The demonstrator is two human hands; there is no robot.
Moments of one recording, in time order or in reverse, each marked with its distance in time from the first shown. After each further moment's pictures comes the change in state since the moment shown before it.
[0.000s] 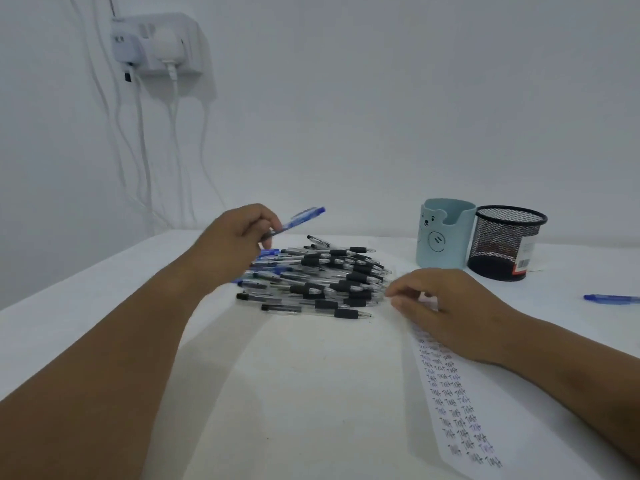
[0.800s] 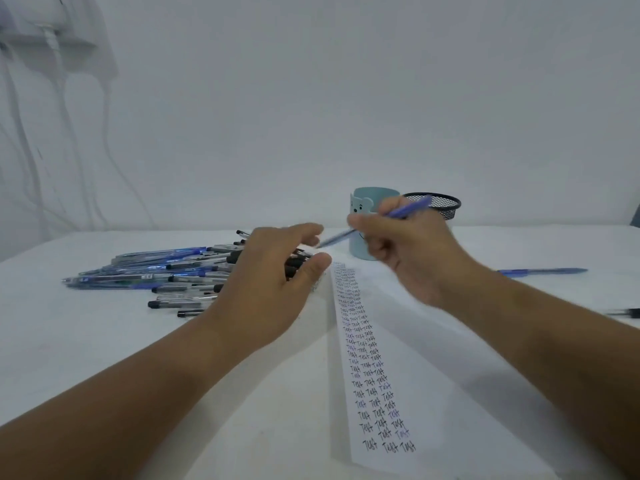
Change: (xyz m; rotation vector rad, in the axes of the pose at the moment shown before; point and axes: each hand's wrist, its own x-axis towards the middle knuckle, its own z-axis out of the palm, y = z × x) left_hand -0.044 0.067 0.116 0.051 -0.048 0.301; right_hand 0.018 -0.004 -0.038 1.147 0.418 0.343
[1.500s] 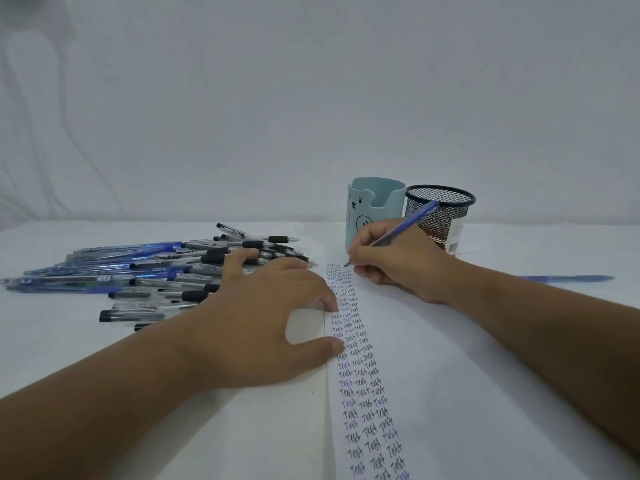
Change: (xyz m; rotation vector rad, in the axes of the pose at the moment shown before) left_hand 0.007 -0.013 0.005 0.450 -0.528 0.109; right_hand 0.053 0.043 -0.038 -0.540 -0.103 0.181
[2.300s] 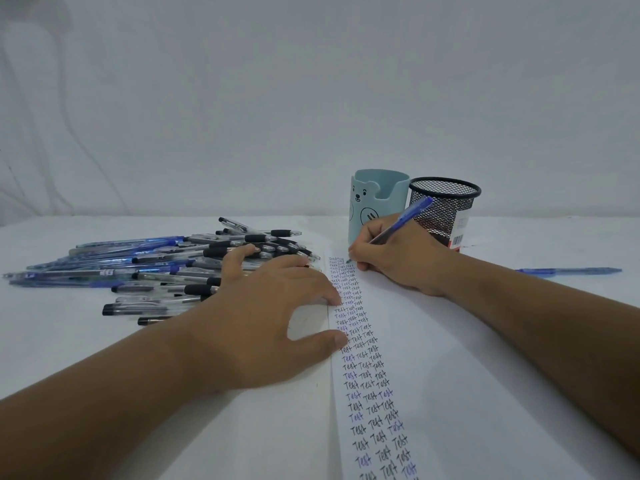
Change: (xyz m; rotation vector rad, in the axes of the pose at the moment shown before) left_hand -0.003 0.006 0.001 0.012 -0.045 -0.046; right_hand 0.006 0.008 0.003 -0.267 0.032 -0.065
